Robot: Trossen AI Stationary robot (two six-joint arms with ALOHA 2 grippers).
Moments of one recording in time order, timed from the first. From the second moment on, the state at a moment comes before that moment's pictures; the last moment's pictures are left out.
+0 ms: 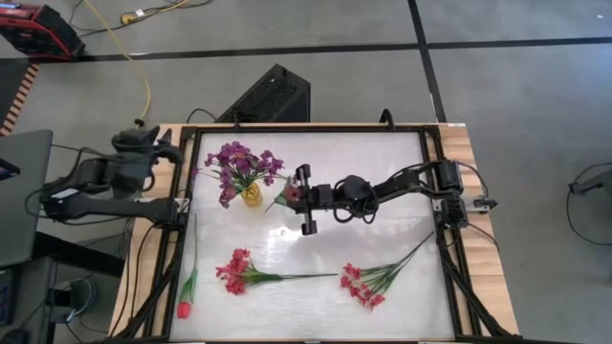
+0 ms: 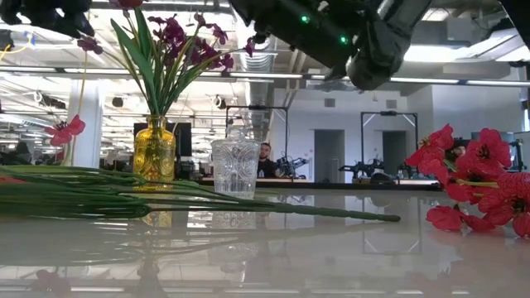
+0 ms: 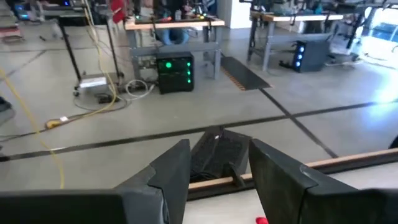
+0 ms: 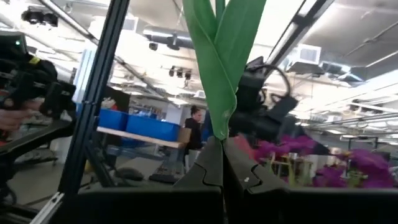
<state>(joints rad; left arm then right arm) 0.07 0.41 0.90 -1.03 -1.24 -0.54 0.00 2.00 1.06 1.47 -0.20 -0.11</state>
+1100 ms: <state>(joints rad) 0.96 0.76 0.73 -0.40 -0.58 -0.02 0.02 2.00 1.11 1.39 -0.21 -0.17</state>
